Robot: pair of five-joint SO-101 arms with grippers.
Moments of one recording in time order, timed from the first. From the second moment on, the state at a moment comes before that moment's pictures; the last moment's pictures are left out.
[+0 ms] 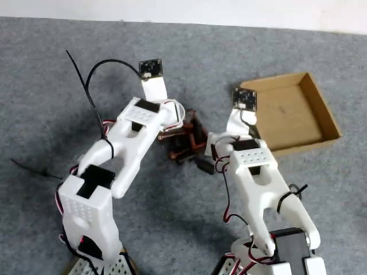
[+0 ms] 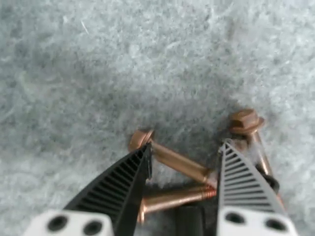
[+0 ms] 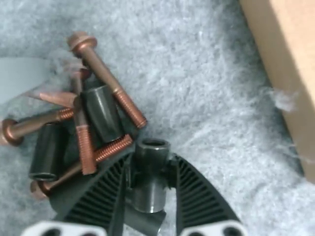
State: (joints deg) left arm 13.8 21.0 10.9 40.6 33.2; right arm -17.8 -14.7 47.1 34.1 -15.1
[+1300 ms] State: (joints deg) left arm 15.5 26.0 -3.6 64.6 40.4; right arm -17.8 -14.7 47.1 34.1 -15.1
